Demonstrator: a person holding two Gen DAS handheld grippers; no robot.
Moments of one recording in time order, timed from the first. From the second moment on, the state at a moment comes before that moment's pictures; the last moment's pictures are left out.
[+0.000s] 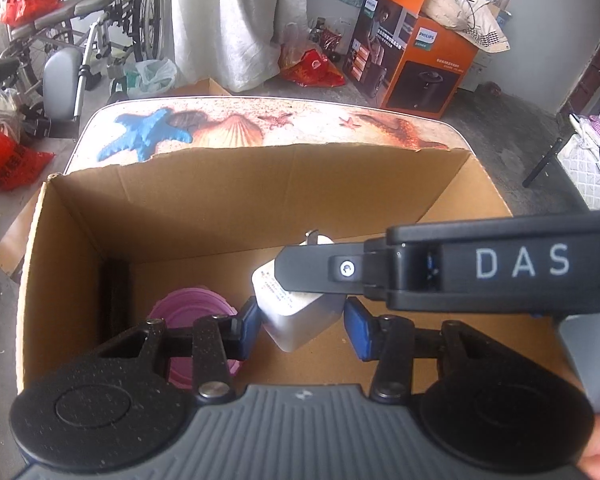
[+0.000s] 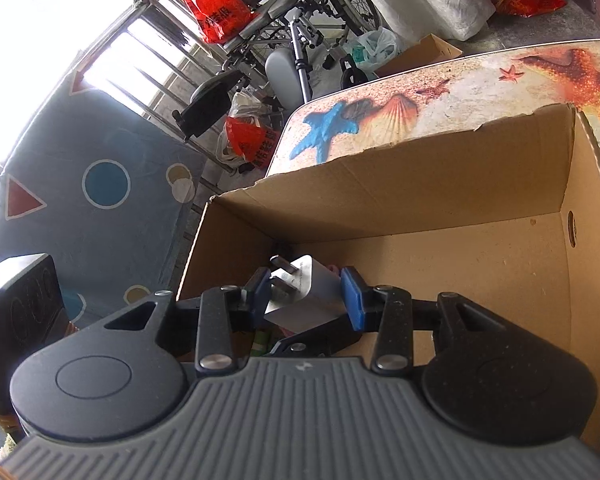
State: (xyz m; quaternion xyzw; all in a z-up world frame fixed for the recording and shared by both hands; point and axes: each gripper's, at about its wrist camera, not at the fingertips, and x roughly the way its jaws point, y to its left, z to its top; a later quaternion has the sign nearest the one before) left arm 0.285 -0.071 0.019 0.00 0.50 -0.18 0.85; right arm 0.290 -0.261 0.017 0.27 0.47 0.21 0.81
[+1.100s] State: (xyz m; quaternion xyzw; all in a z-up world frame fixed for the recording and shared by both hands) left arm 0.275 -0.063 0.065 -0.04 0.48 -0.14 0.86; right arm 0.268 -0.301 0.062 0.23 0.39 0.21 0.87
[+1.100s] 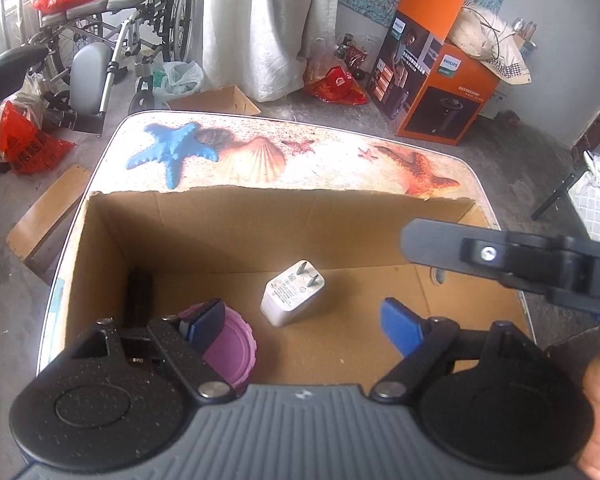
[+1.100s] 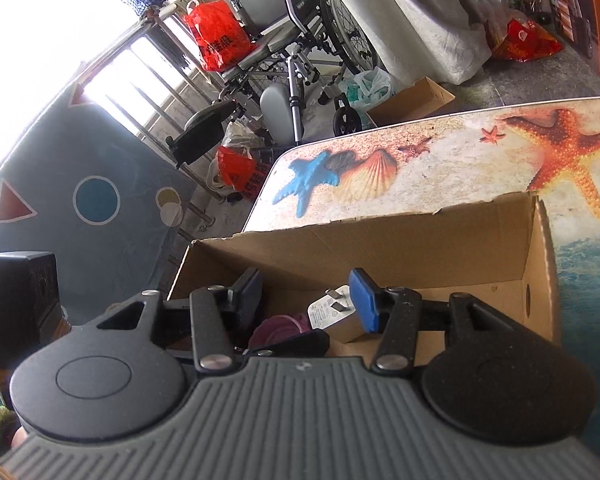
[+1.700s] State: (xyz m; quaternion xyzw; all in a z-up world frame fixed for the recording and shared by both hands) left arm 0.060 -0.041 0.073 0.01 0.33 -0.25 0.91; right arm 0.028 -0.314 0.087 0.21 0.31 0.25 0.90
